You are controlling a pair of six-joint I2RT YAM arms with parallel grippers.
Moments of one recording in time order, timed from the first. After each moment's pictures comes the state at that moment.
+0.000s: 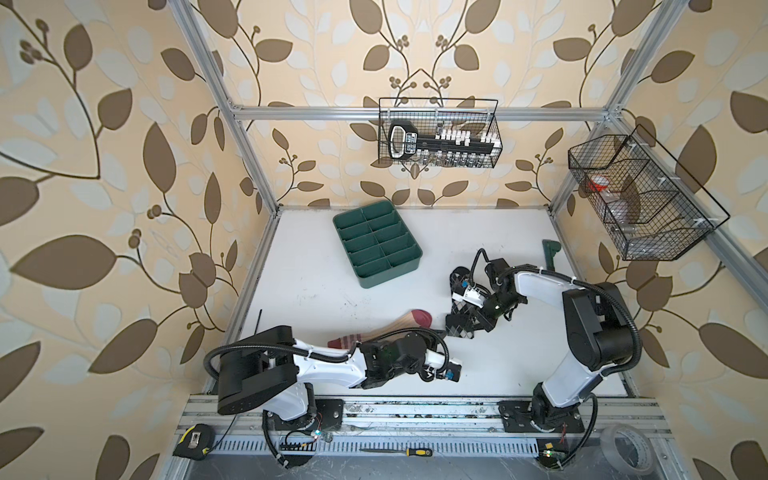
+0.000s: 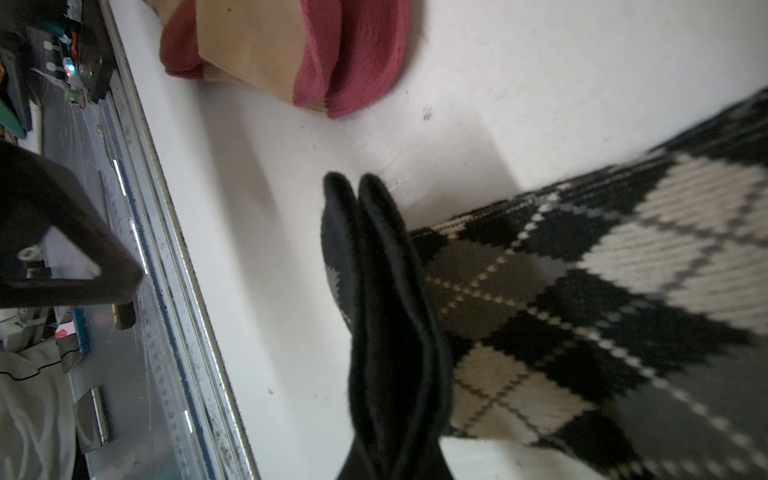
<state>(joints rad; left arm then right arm) -1.23 1.49 0.52 0.45 -0.19 0.90 0.21 1.73 0.95 -0.89 -0.60 -0.71</state>
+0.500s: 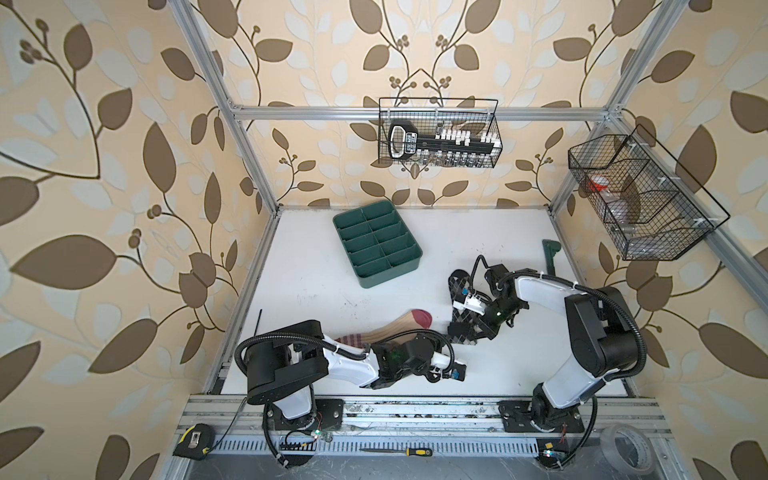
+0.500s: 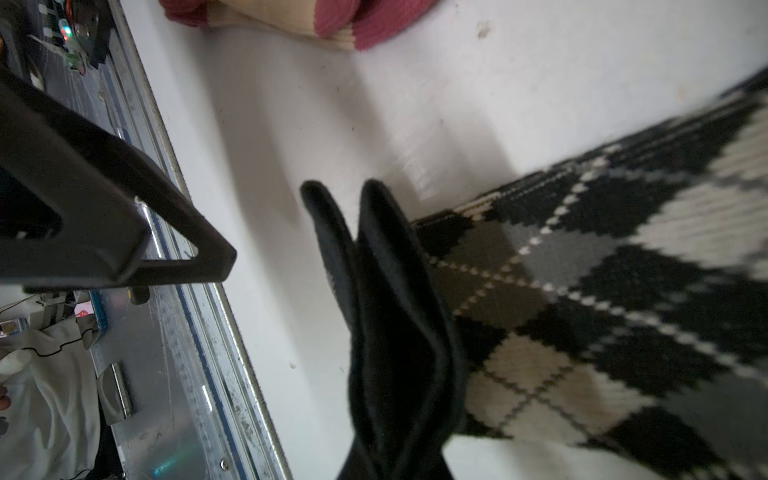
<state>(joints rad) -1.23 1.62 0.56 0.53 -0.17 0.83 0.24 1.68 0.89 -0.92 -0.57 -0.71</state>
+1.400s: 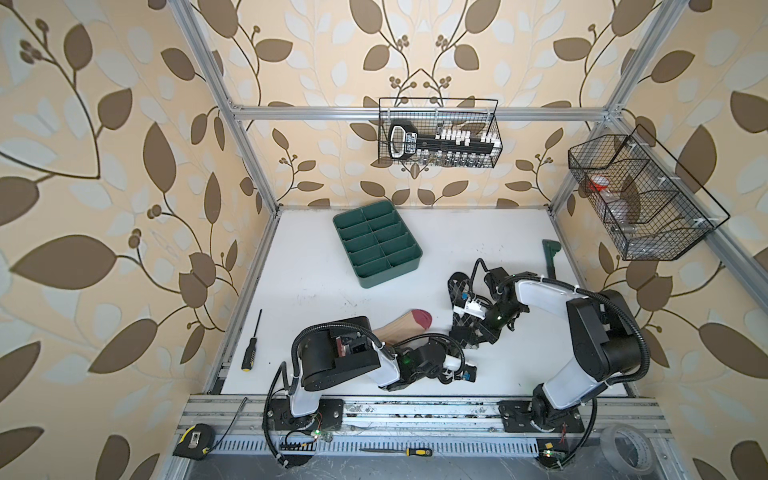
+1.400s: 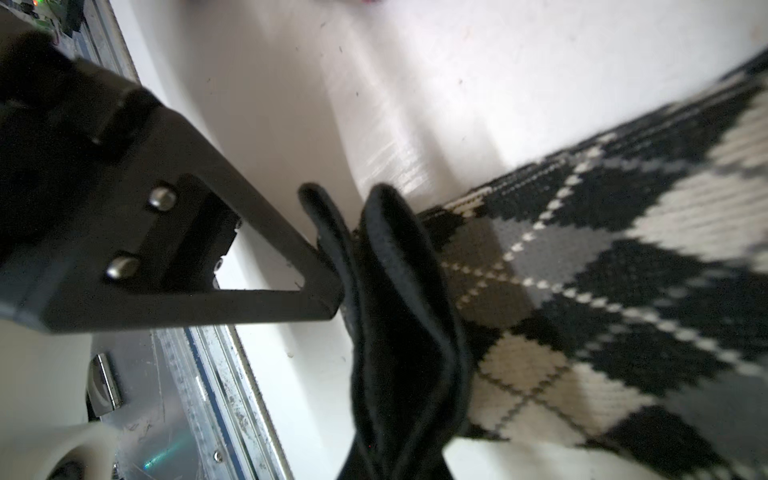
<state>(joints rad) -1.24 1.92 0.63 0.80 -0.19 0.80 0.24 1.64 0.86 -0.91 -0.55 -0.71</state>
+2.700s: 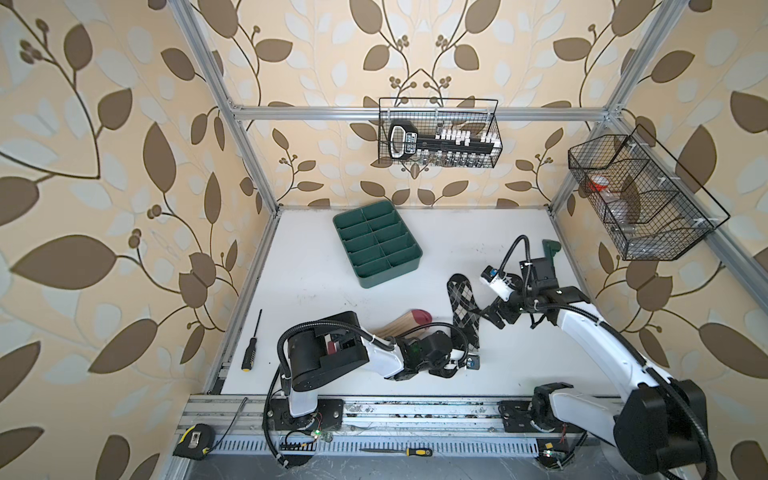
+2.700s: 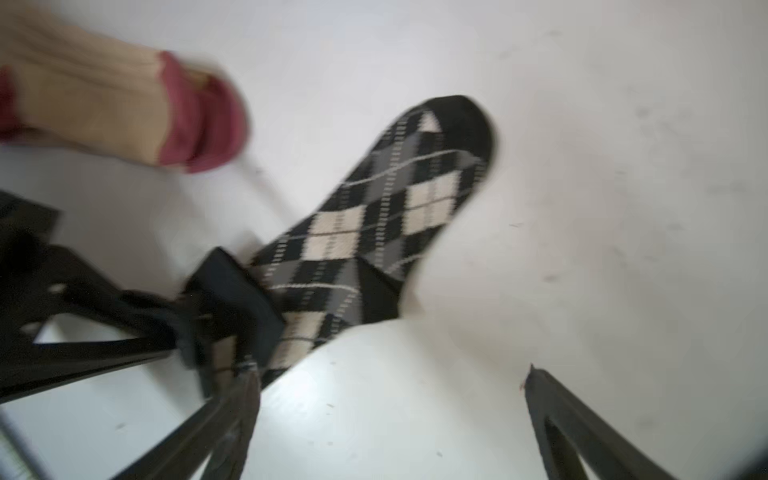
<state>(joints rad) -1.17 1.83 0.77 0.36 0.02 0.56 0.10 1.09 0.76 -0.61 -0.15 -0.57</state>
